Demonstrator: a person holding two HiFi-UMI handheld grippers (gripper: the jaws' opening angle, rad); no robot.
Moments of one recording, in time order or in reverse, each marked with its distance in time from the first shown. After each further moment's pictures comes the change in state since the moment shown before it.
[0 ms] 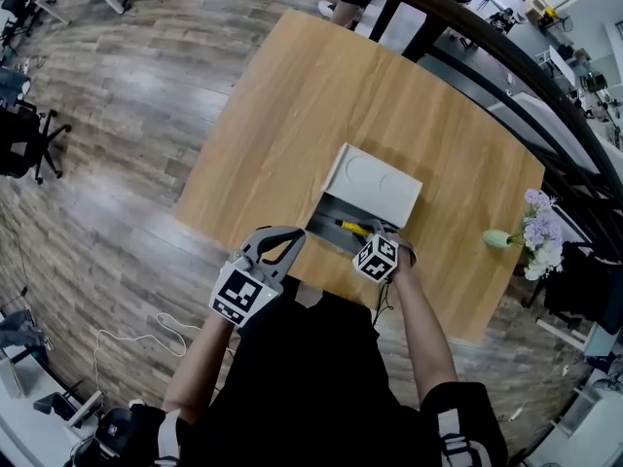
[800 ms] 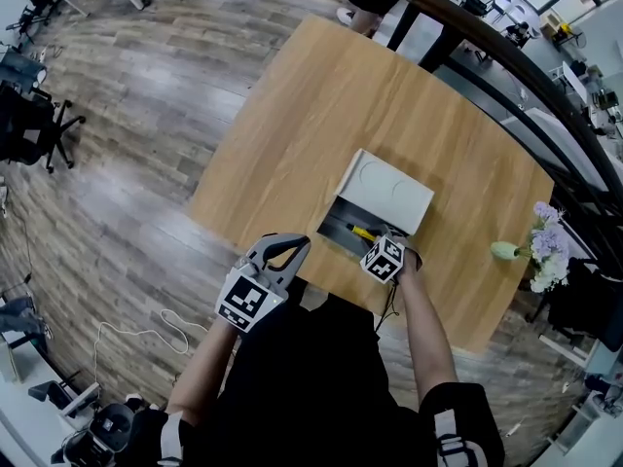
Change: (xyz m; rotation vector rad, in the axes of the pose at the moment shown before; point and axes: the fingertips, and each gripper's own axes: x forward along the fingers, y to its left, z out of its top) left arm -0.020 0.000 -0.008 -0.009 0.002 0.046; right arm 0.019 0.003 -0.003 -0.019 0.035 0.026
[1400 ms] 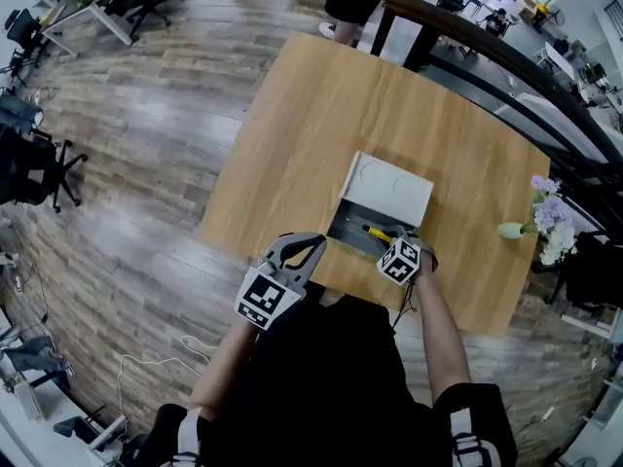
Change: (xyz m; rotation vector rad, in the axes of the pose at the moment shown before) left arm -0.002 -0.009 0.018 0.049 -0.056 -0.072; right arm -0.033 -0.002 -0.008 0.074 -0.001 -0.112
